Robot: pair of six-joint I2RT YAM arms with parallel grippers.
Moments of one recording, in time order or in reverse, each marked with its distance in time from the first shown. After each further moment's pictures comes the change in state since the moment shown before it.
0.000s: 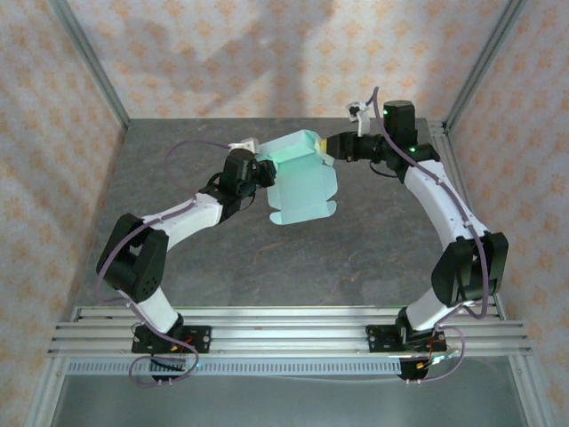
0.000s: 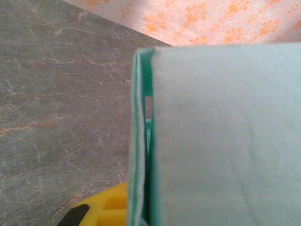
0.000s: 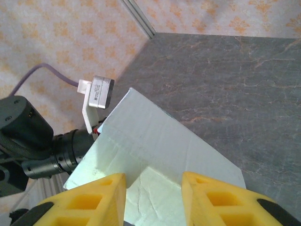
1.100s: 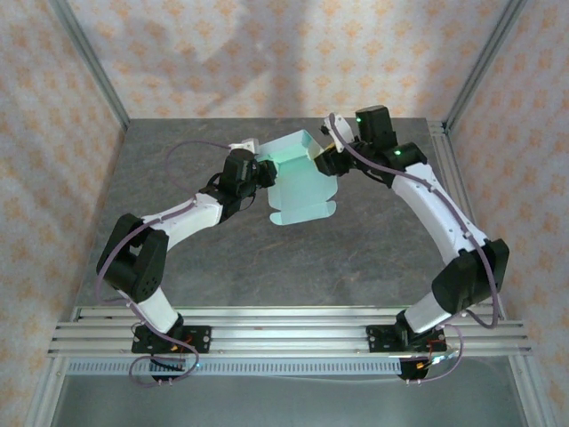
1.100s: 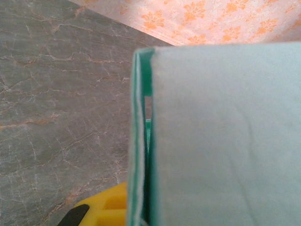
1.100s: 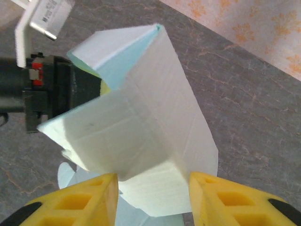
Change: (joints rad) left arm 0.000 0.000 -0.003 0.002 0.014 -0.011; right arm 0.177 -0.048 0.068 -0.246 0.469 -0.423
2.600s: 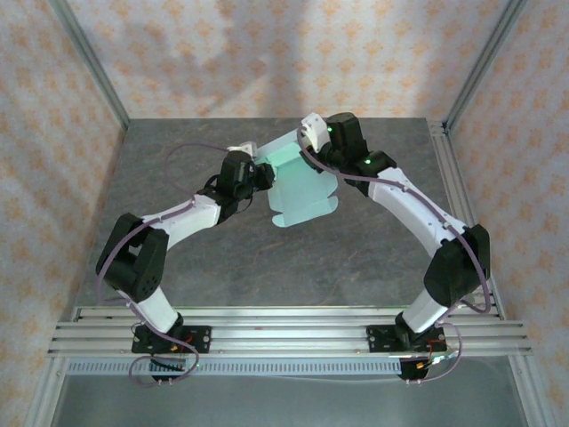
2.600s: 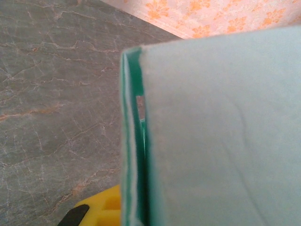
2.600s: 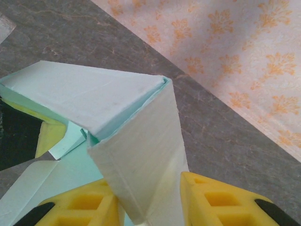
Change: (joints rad) left arm 0.019 -0.001 -0.031 0.010 0.046 0.002; right arm 0.146 0.082 -0.059 0.290 0.350 -0.064
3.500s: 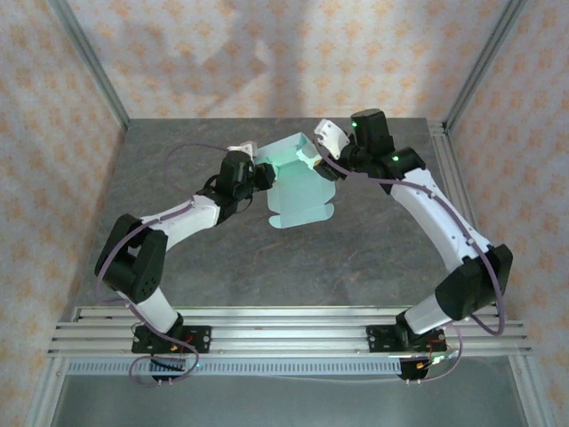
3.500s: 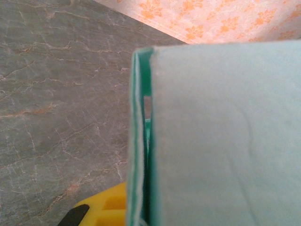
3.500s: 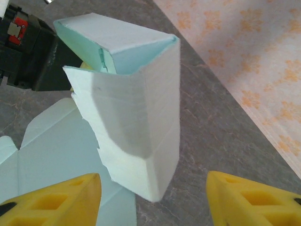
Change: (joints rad) left arm 0.003 -0.011 -0.008 0.011 0.019 -0.002; right arm -0.093 -0.096 0.048 -0.270 -0.212 -0.258
